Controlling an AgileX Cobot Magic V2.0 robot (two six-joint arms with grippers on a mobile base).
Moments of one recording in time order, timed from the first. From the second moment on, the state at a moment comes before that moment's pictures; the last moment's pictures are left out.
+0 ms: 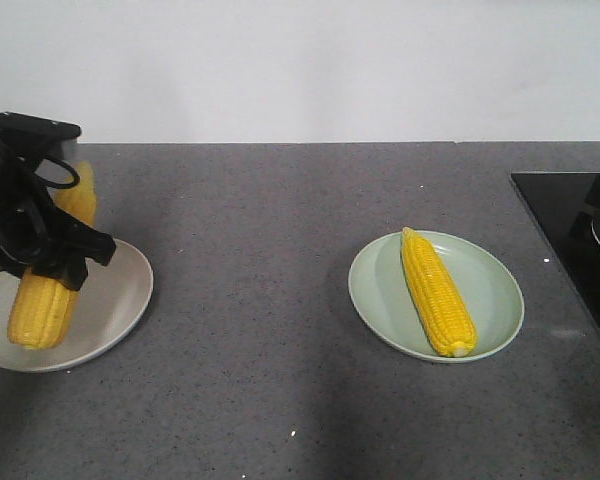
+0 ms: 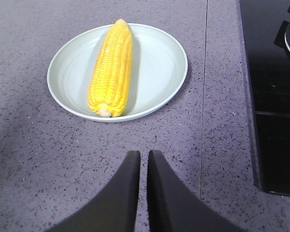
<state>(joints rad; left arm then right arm) -0.25 1.57 -1.38 0.04 1.24 -0.08 0.24 0.43 -0.49 -0.06 0.69 0.14</state>
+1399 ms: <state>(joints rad) -0.09 1.77 -1.44 -0.08 1.23 -0.04 0.24 0.43 -0.49 -0.06 0.69 0.14</state>
